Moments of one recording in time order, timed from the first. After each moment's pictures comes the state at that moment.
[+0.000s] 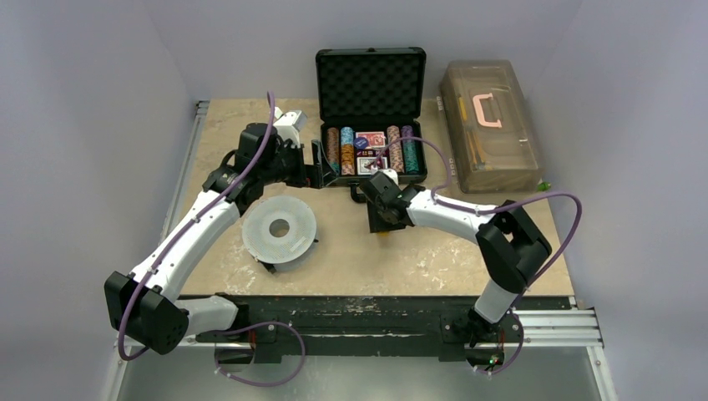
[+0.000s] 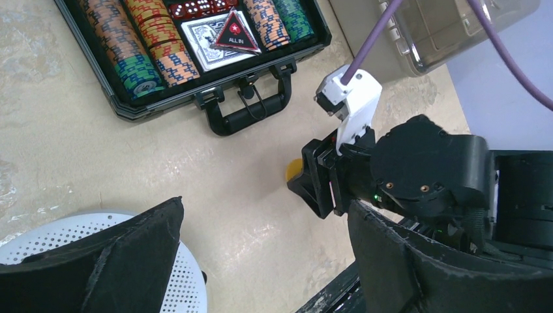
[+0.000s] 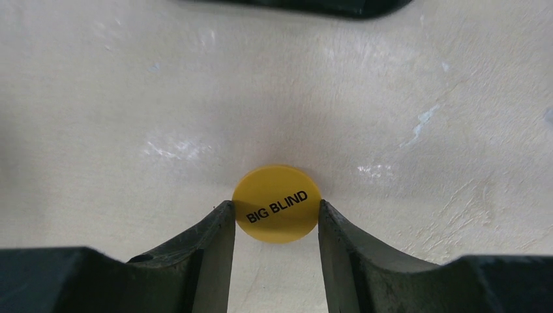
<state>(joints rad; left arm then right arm) -0.42 1.24 1.16 -0.45 0.31 -0.38 0.78 1.70 1.07 -0.52 0.25 0.60</state>
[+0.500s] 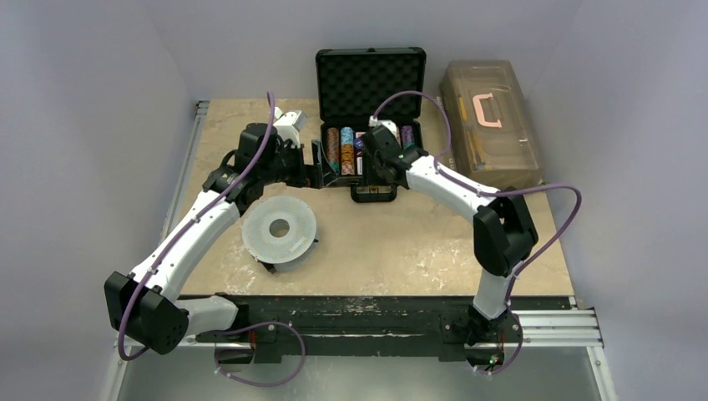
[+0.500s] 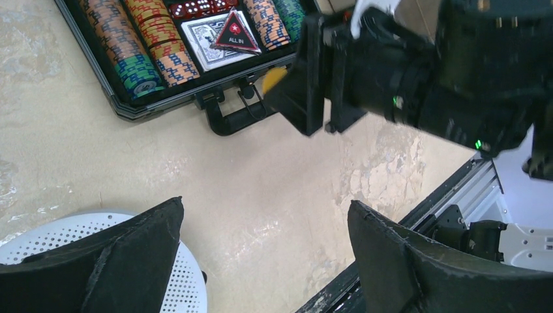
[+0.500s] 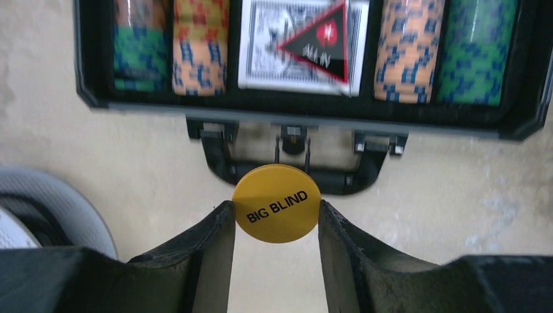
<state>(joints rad) -0.42 1.24 1.16 -0.45 0.31 -0.38 0.67 1.79 1.42 -0.55 0.30 0.51</state>
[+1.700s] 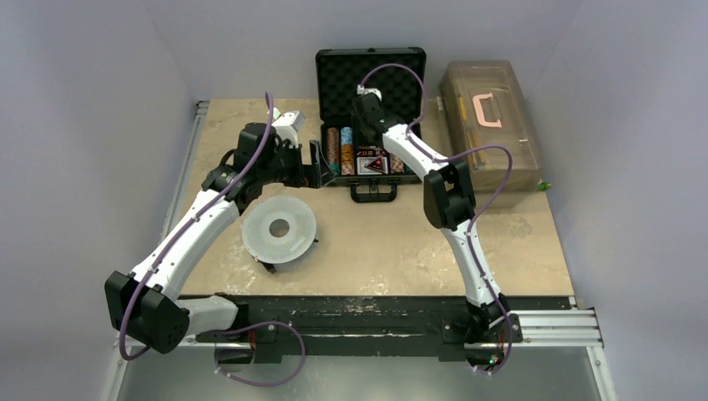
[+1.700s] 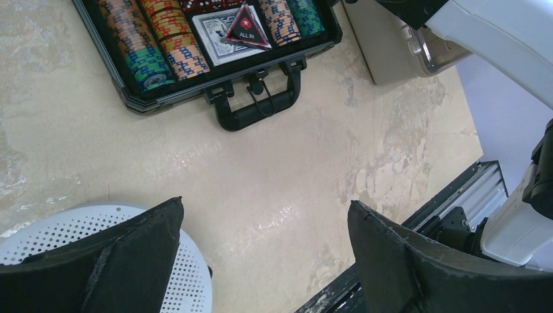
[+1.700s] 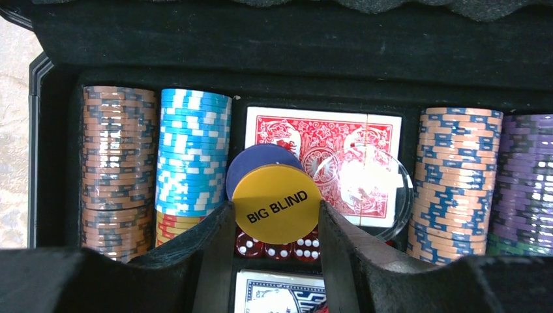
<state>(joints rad) -0.40 1.25 1.17 -0.47 0.30 -0.38 0.51 2.47 2.24 -0.56 0.27 0.34</state>
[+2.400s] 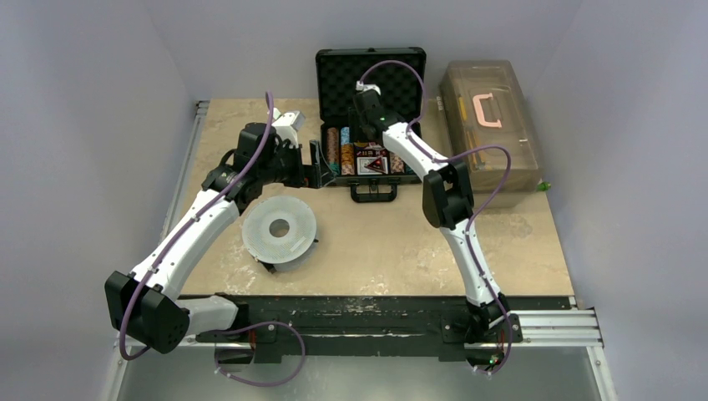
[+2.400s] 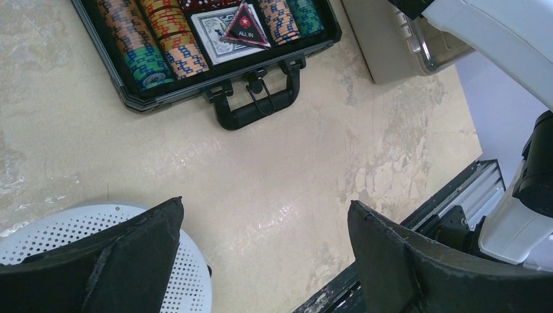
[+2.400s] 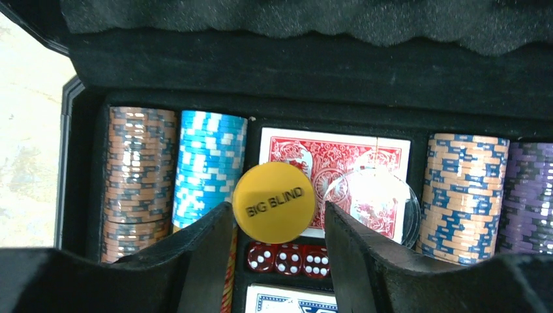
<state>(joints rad) -0.40 1.25 1.17 -0.48 0.31 -0.38 0.51 2.51 2.30 -0.56 0.23 0.33</state>
